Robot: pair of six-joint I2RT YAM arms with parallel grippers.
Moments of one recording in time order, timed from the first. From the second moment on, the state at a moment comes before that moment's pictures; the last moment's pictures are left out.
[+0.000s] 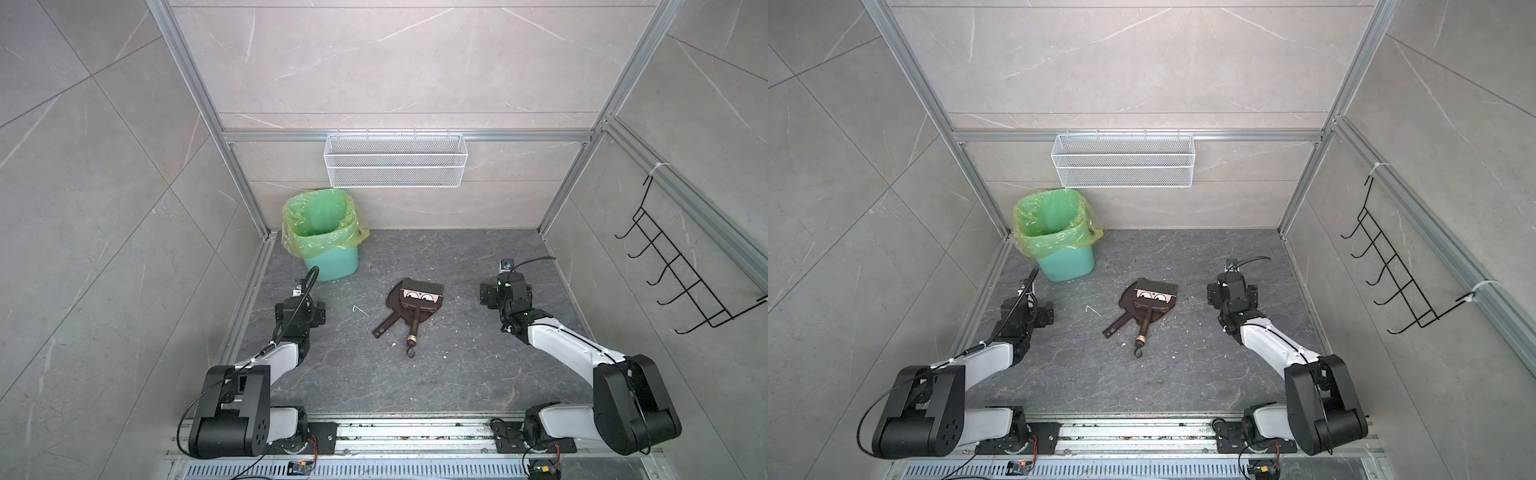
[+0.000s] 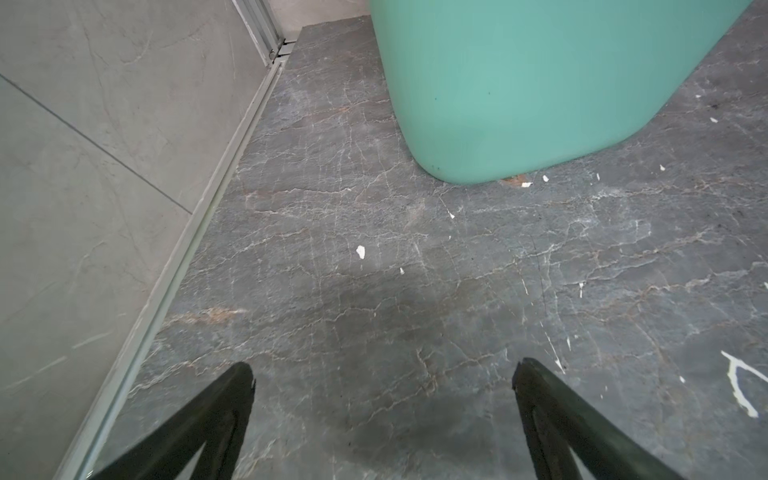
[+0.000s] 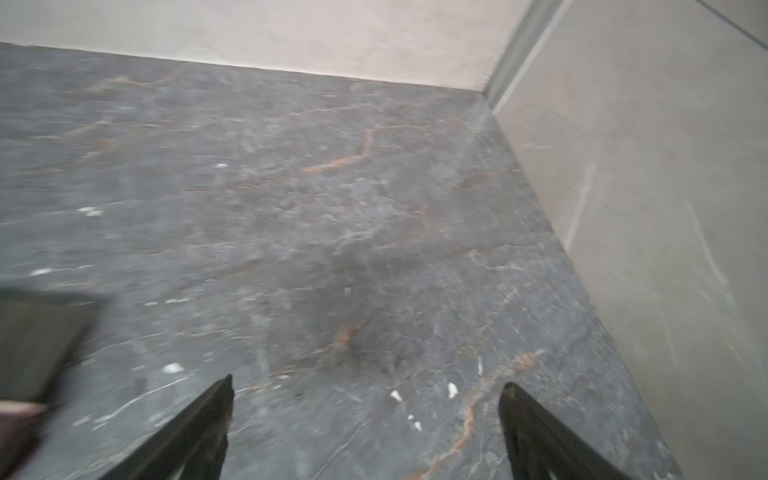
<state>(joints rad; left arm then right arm) -0.05 1.35 0.40 0.39 -0.22 0.08 0.22 1.36 0.64 0.11 0.48 0.07</state>
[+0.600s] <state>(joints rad) 0.06 1.50 0.34 0.67 -0.03 0.03 0.16 1.47 0.40 0.67 0.47 0.07</state>
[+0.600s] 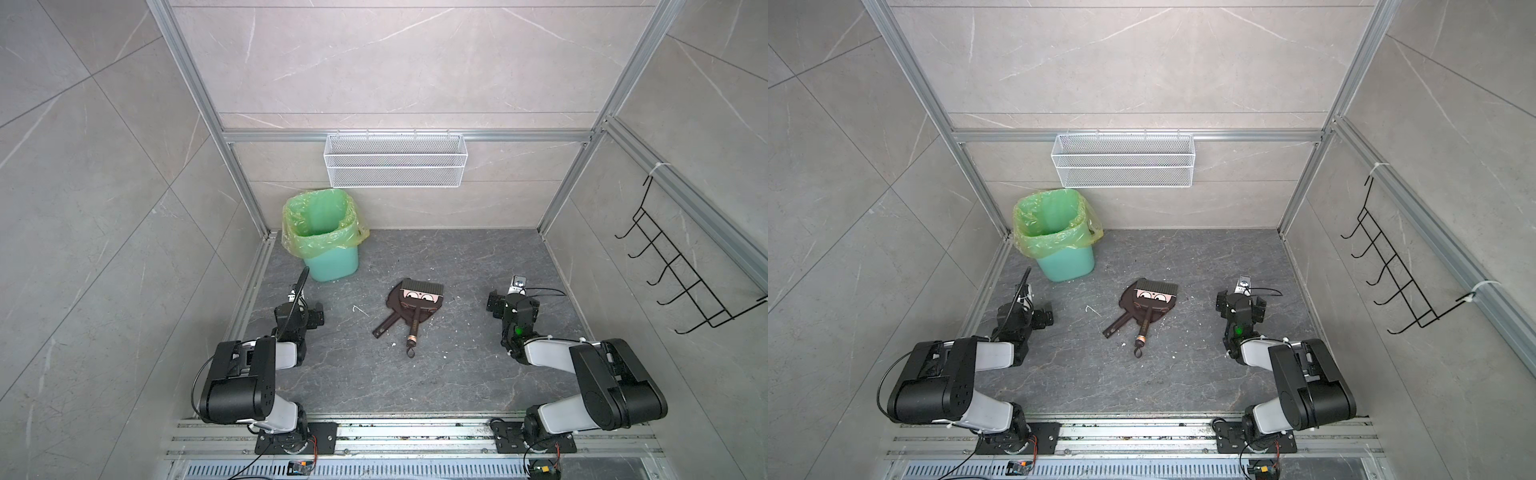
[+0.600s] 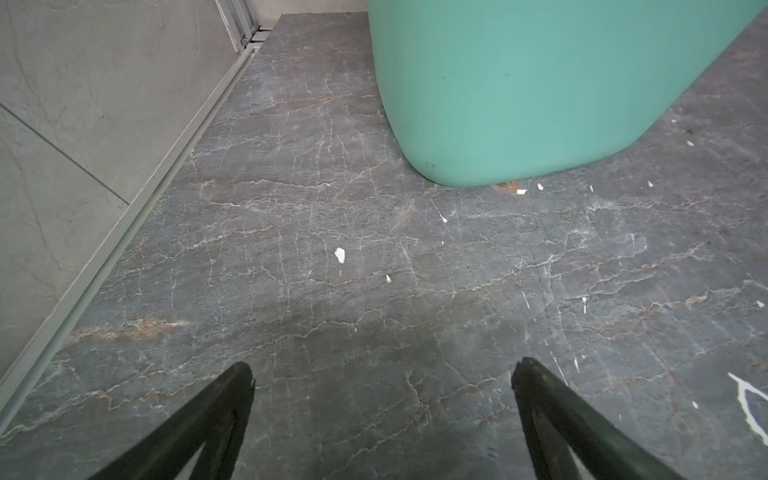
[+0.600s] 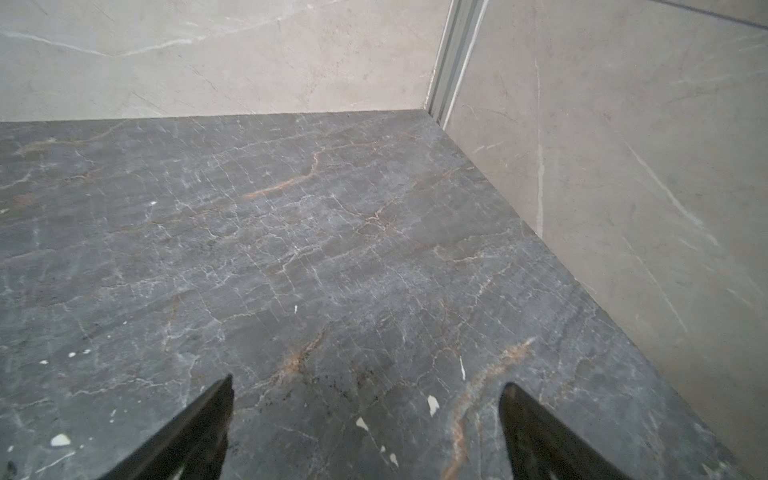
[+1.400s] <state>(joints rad) 0.07 1.50 0.35 0.67 0.03 0.01 0.10 1.52 0.33 0.84 0.26 0.06</state>
